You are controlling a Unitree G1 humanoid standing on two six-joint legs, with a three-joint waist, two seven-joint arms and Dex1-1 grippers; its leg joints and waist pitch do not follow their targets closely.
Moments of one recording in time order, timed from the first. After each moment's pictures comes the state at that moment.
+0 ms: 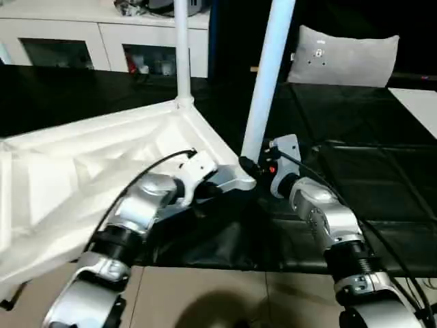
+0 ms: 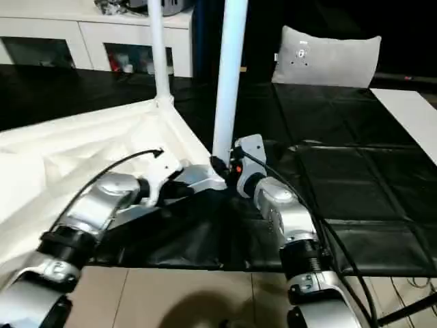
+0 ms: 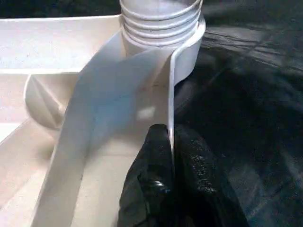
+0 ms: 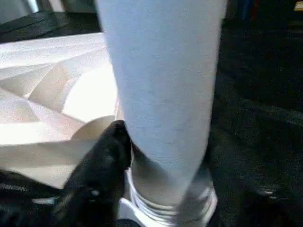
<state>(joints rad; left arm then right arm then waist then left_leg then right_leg) -0.62 0.18 -0.24 0.56 0.15 0.36 -0.80 -0.52 -0.09 0.03 0.51 0.20 0.26 0.41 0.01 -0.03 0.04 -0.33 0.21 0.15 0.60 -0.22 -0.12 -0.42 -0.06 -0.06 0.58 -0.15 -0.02</state>
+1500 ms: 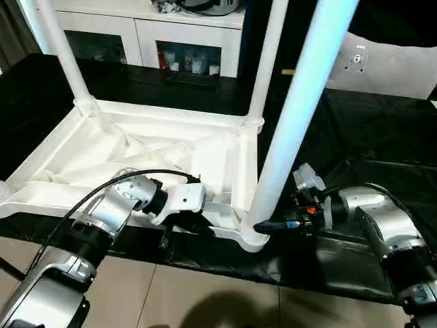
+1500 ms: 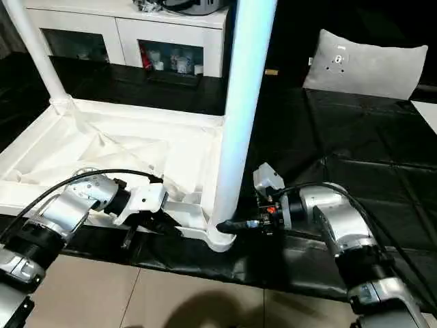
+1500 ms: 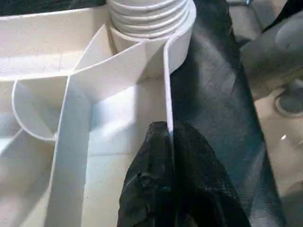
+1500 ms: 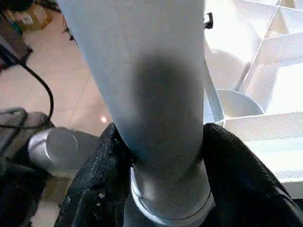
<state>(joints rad) -0.60 0.45 -0.40 0.56 0.05 -0.09 -1.43 -0.44 -0.49 0.21 0.39 0.32 0.23 1.45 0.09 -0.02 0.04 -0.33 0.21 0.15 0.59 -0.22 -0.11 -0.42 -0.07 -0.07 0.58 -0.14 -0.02</state>
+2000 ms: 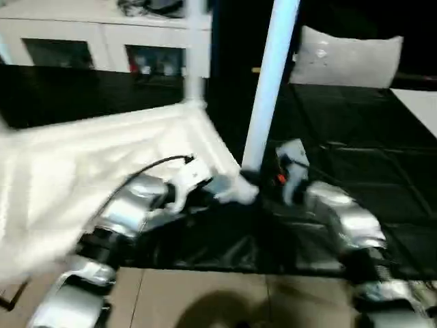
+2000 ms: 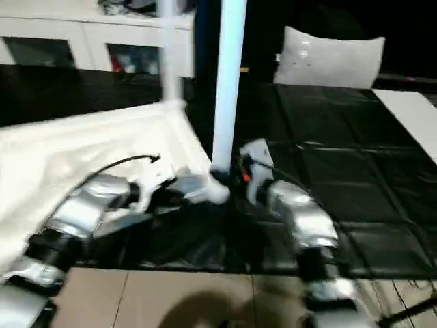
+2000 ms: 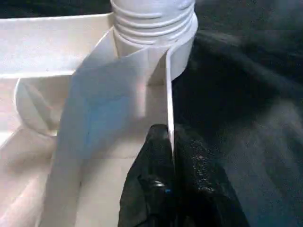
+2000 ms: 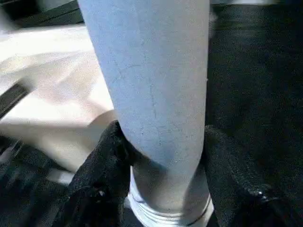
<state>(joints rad) -0.59 0.25 -0.27 0.48 0.12 0.38 -0.92 -0.50 -0.12 0.01 0.42 0.18 0.38 0.55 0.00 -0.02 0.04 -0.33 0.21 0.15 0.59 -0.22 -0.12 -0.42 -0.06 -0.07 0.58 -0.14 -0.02</state>
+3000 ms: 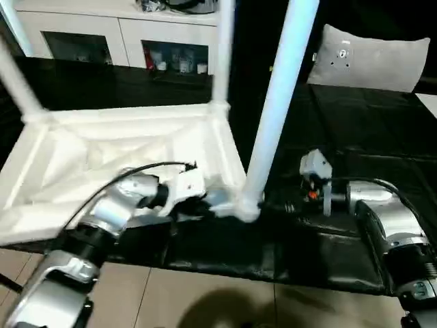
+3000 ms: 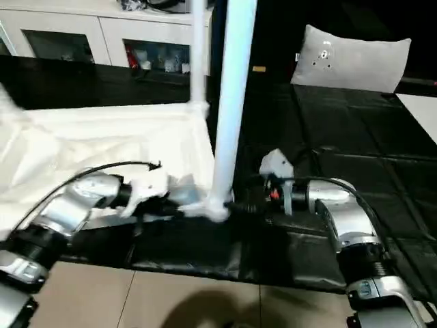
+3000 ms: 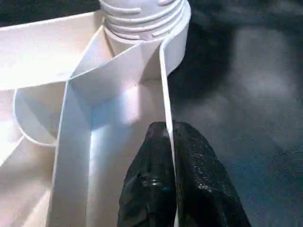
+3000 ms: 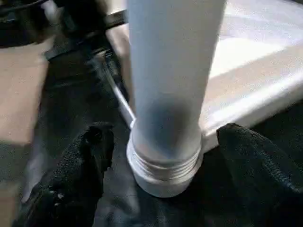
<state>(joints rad) -0.60 0.44 -0.38 0.54 0.10 -0.02 -1.29 -0.48 -0.48 0.14 0.45 0.21 0.14 1.31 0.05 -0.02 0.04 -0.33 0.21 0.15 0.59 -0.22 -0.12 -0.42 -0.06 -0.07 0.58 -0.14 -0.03</state>
